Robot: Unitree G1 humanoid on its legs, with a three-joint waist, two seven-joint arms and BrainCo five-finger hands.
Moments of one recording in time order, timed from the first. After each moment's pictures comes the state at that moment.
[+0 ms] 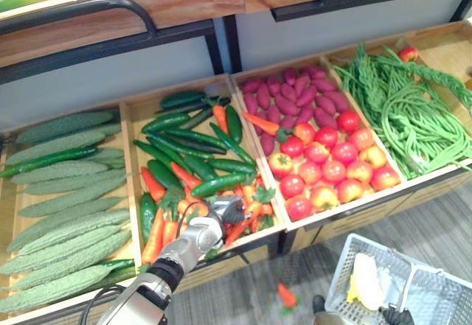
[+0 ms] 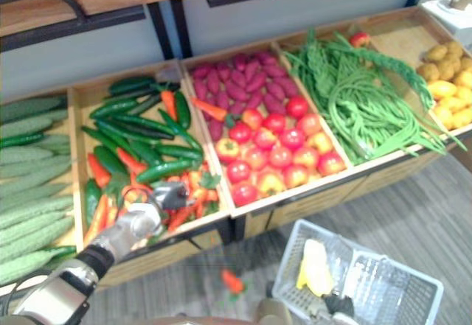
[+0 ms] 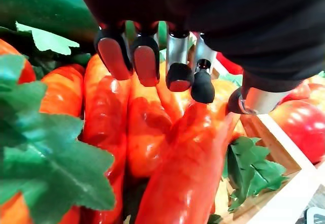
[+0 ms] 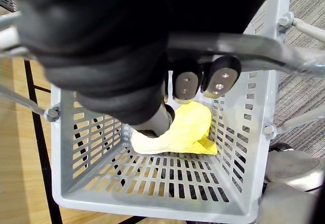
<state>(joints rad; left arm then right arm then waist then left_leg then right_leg) -0.41 0.39 -0.50 0.76 0.68 -0.25 0.14 0.14 -0.11 -0.46 0.92 0.00 -0.11 -0.09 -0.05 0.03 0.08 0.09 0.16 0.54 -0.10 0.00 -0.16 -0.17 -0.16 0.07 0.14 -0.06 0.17</state>
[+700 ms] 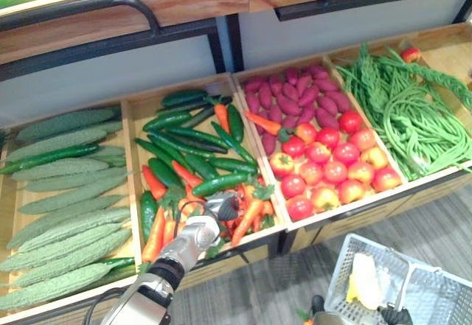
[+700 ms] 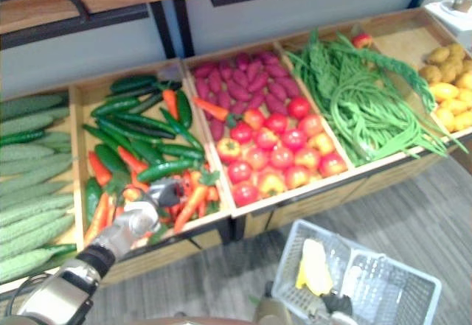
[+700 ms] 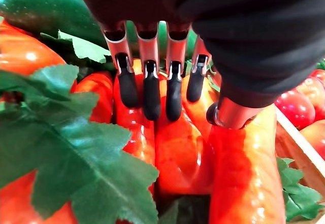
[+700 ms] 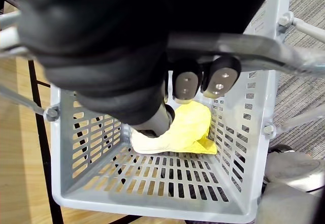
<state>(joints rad) -0.41 0.35 -0.42 0.78 0.69 -0.20 0.15 0.14 -0.11 -0.44 0.92 0.00 -0.11 -0.10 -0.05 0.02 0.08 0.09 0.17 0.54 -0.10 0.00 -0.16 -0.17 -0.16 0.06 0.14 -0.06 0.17</state>
